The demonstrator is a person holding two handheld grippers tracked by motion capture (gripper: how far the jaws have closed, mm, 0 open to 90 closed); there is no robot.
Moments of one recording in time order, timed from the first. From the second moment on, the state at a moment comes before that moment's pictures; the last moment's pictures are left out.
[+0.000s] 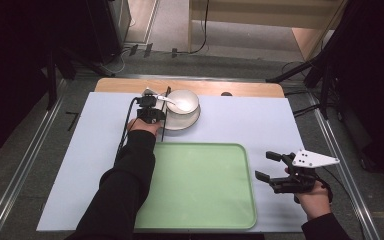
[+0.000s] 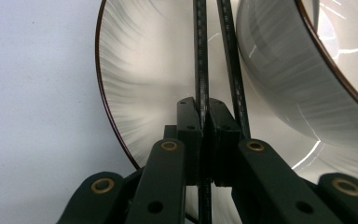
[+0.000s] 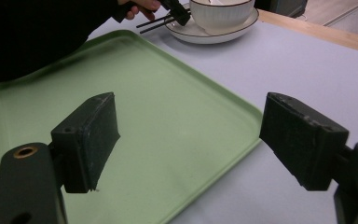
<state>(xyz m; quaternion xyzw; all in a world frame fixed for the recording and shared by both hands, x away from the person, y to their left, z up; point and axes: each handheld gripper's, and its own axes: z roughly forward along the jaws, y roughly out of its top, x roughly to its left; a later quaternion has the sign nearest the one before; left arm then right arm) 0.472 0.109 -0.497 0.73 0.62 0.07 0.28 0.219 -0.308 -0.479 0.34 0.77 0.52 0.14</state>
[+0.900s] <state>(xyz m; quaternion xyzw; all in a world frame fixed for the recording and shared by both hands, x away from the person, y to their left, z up) 0.443 0.184 -0.430 0.72 0.62 0.04 0.30 0.218 -0.308 -0.480 0.35 0.77 0.52 0.14</state>
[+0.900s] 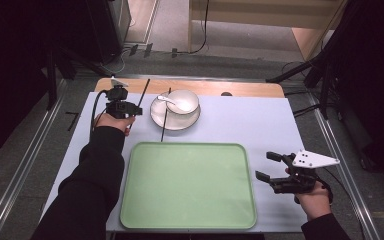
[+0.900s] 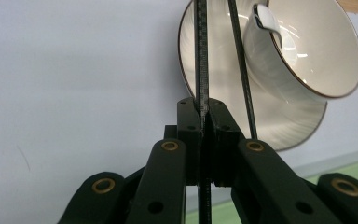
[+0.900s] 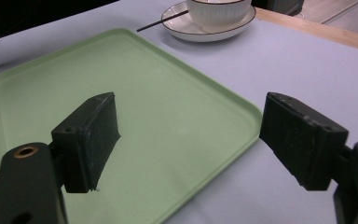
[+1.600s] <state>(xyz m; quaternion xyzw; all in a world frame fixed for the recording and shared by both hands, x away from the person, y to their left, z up) 0.369 0.221 -0.448 0.72 0.60 0.02 0.33 0.217 -0.308 -0.480 0.35 0.77 0.51 0.14</state>
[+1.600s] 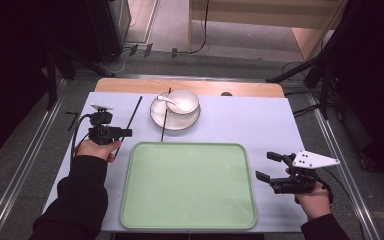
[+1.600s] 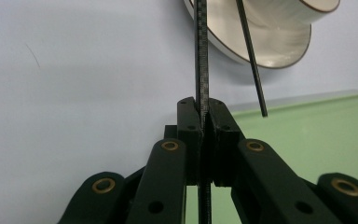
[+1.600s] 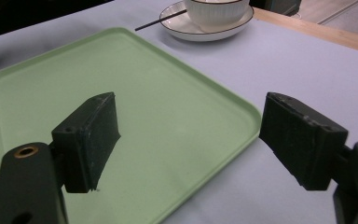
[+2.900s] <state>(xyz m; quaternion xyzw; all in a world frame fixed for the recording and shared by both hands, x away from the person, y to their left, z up) 0.246 0.191 -0.494 0.73 0.61 -0.01 0.31 0.222 -0.304 -0.477 0.33 0.78 0.51 0.14</state>
